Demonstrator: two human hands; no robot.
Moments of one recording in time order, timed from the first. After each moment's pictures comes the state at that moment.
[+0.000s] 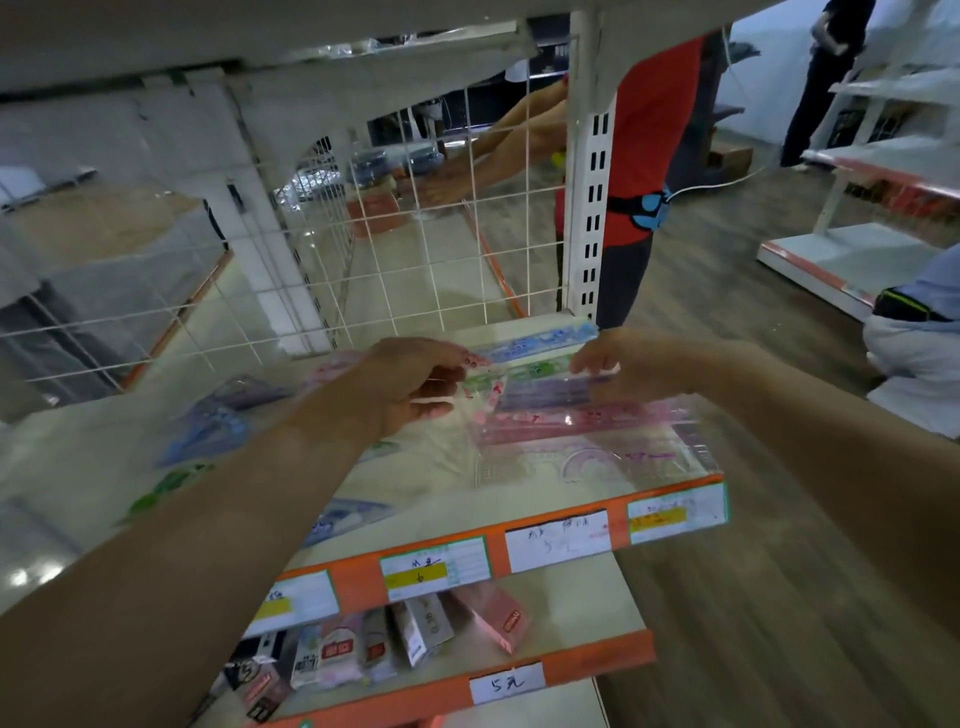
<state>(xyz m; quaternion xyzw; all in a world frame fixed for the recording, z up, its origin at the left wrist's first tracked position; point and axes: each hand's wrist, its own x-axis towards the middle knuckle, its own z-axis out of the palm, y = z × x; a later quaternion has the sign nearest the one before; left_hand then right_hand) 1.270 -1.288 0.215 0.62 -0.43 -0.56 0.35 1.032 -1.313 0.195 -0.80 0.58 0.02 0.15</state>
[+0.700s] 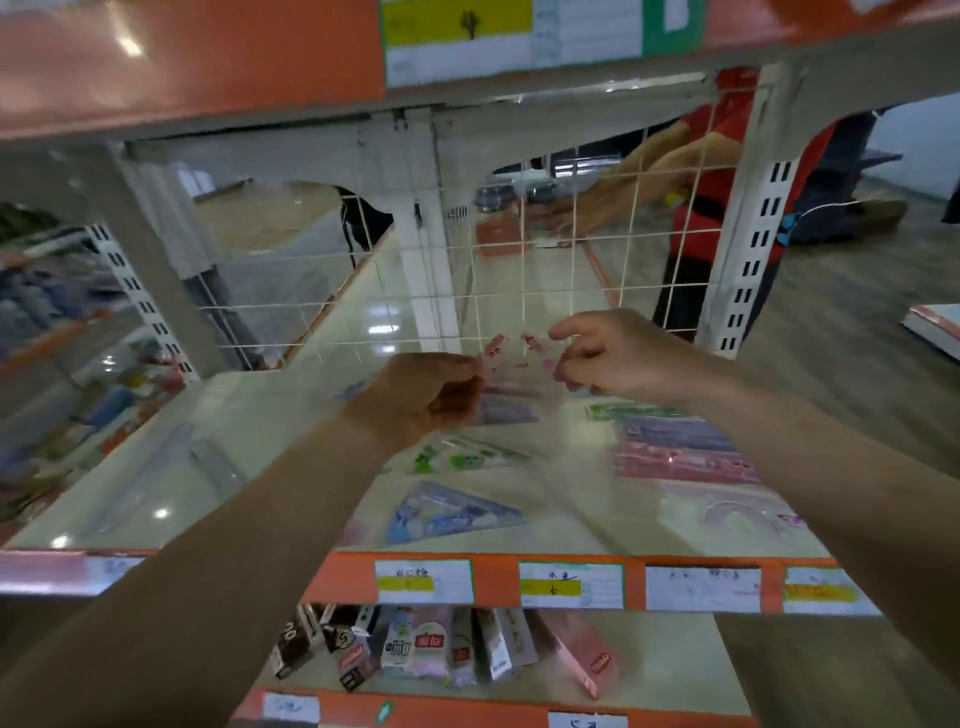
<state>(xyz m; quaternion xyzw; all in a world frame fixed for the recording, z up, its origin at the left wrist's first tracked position) 1.374 -1.254 0.229 0.57 -0.37 -0.56 0.47 1.173 -1.298 0.243 -0.79 0.47 -0.21 0.33</state>
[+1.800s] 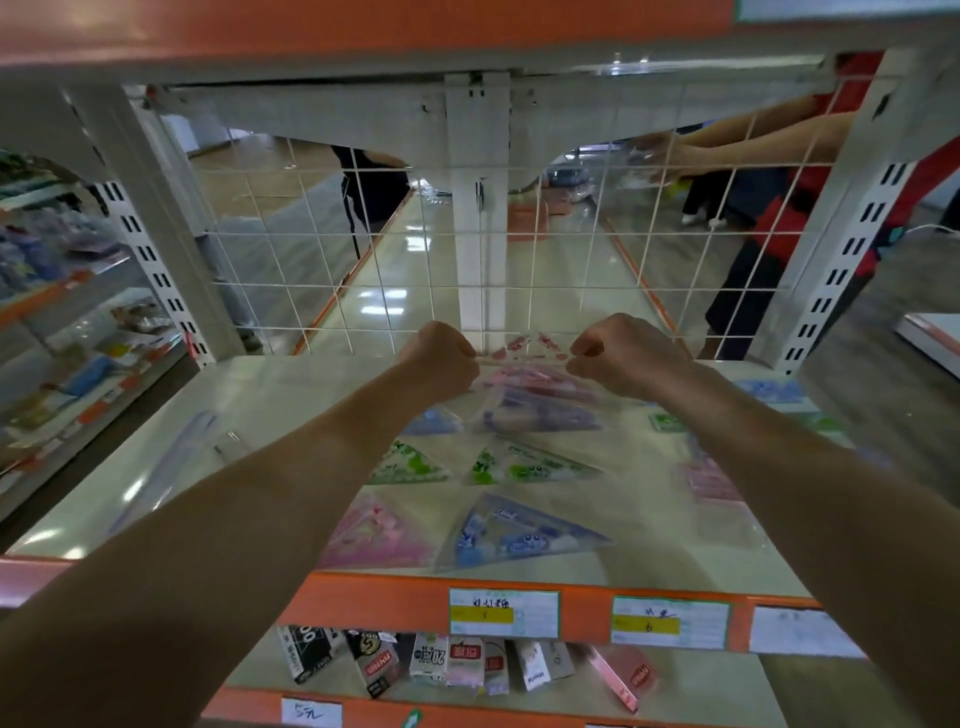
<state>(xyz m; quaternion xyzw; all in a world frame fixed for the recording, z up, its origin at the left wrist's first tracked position) 1.446 -1.318 0.204 0.73 -0.57 -0.22 0.30 1.249 -1.348 0.215 -0.79 0.59 -0.14 0.13</state>
